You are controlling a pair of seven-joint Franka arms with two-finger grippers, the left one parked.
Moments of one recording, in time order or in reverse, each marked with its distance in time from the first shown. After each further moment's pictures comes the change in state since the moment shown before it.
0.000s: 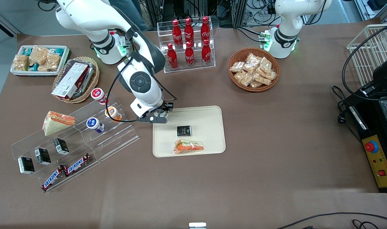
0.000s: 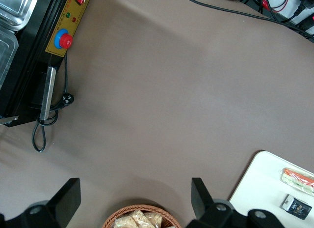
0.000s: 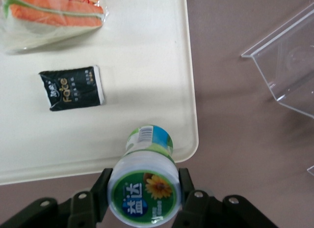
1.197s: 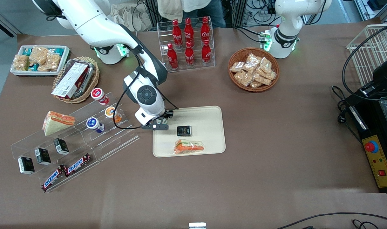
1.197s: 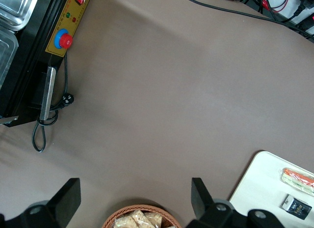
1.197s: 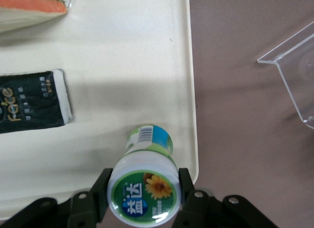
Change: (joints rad) arm 0.006 0.127 -0.014 -0.013 -0.051 0.100 0.000
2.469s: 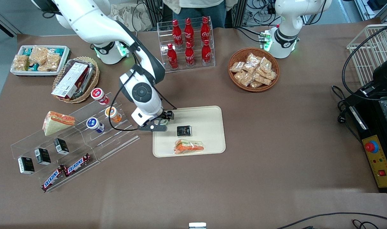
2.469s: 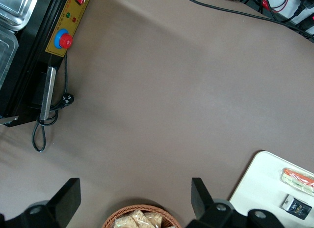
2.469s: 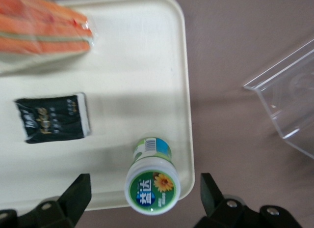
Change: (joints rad) arm -0.023 -0.079 -0.001 0.014 -0.005 -0.010 -0.029
